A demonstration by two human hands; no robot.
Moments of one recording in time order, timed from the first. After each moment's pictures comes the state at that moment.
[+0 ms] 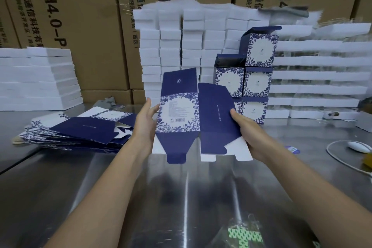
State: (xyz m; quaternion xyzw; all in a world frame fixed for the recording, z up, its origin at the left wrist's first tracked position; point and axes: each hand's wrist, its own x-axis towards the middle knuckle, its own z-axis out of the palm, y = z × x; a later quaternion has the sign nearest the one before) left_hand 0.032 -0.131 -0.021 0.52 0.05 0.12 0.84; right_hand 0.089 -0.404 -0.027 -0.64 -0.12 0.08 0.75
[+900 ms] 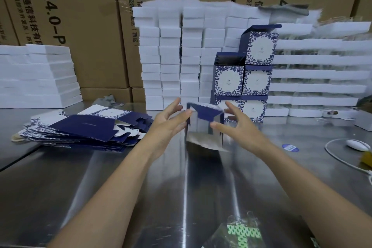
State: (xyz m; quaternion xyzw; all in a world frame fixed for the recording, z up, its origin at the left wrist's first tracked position) left_hand 0.035 -0.159 -0.033 0.65 -0.11 0.12 0.75; right_hand 0.096 -0.404 -0.036 -0.82 -0.24 -0.09 0.50
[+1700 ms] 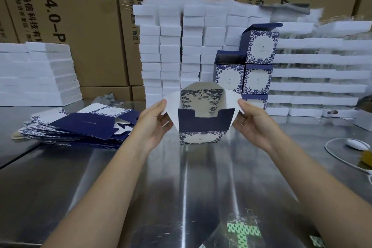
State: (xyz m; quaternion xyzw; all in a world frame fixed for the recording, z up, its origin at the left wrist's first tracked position) left_hand 0.038 -0.135 -0.025 0.52 -0.02 0.15 0.84; right_hand 0.104 -0.420 -0.016 -0.49 -0.18 0.09 0.85
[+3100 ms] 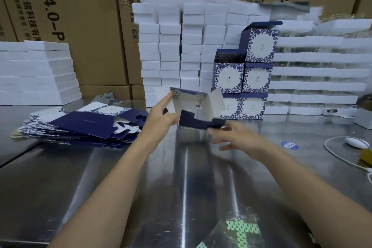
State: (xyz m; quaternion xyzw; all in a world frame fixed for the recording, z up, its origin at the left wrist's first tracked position) left_hand 0.022 -0.152 -0.022 0.77 -0.02 0.21 0.60; right_hand 0.091 -0.399 -0.048 -0.79 -0.22 0.09 0.57
